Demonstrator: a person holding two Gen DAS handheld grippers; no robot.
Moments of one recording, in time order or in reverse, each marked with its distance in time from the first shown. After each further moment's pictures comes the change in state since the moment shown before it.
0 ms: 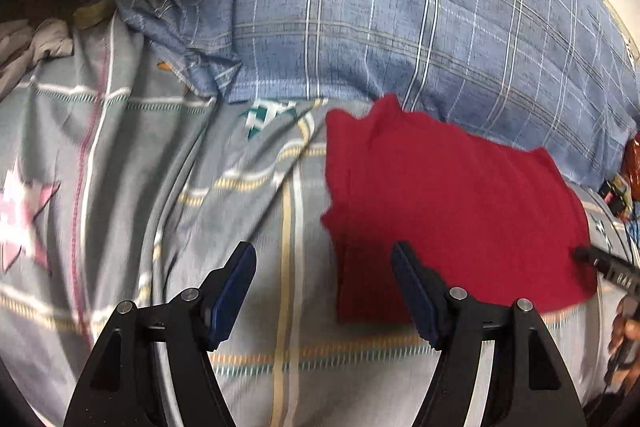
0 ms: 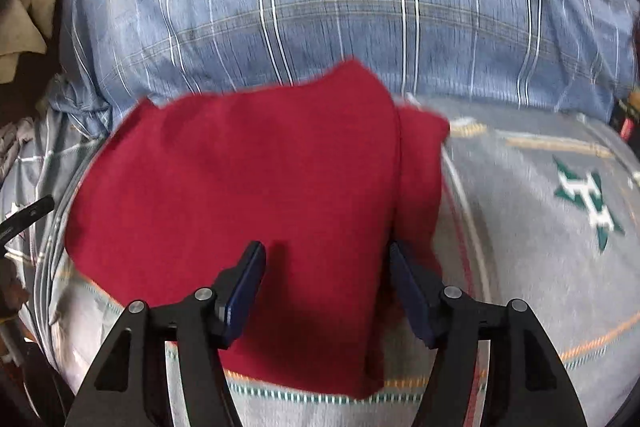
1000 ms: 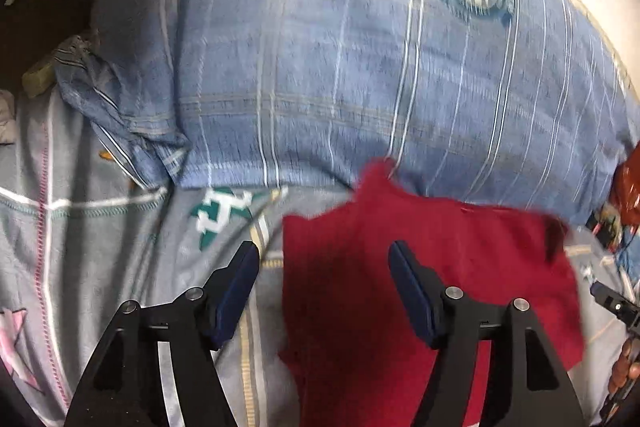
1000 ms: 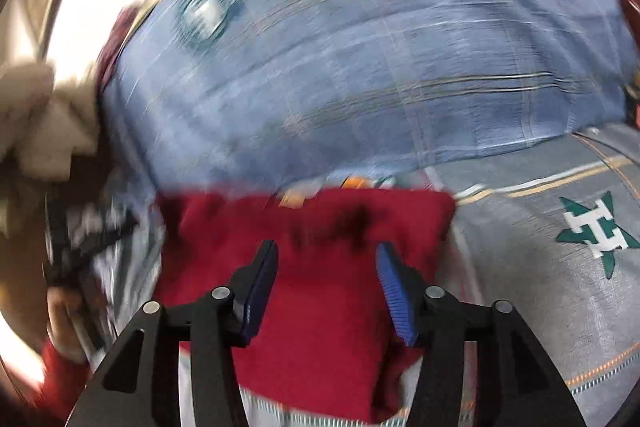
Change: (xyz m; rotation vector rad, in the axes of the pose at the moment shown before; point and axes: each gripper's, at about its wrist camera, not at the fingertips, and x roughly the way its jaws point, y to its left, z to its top) left arm 0.020 -0.020 0.067 0.052 -0.089 -0.078; right arm -0.046 -0.022 0.029 0.110 -0.197 0.254
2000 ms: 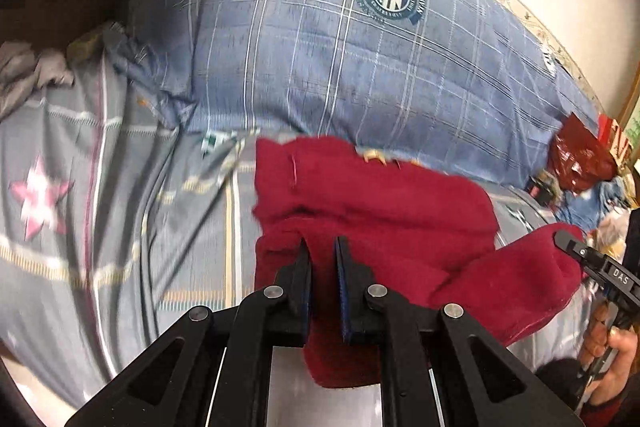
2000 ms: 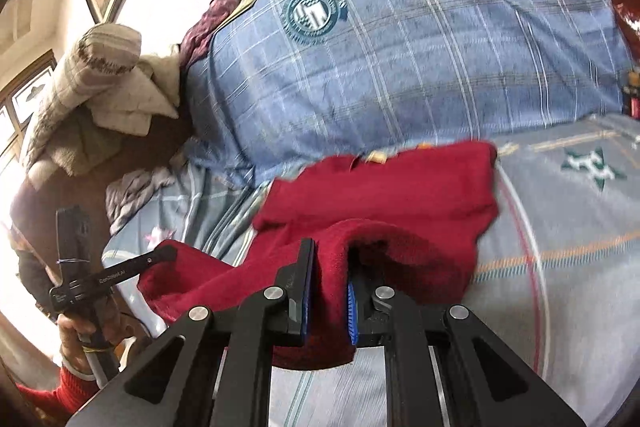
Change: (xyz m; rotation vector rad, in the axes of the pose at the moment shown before) left arm -0.189 -0.005 -0.105 -0.002 -0.041 -0.121; right arm -0.105 0.075 -0.087 -0.044 -0.098 0.121
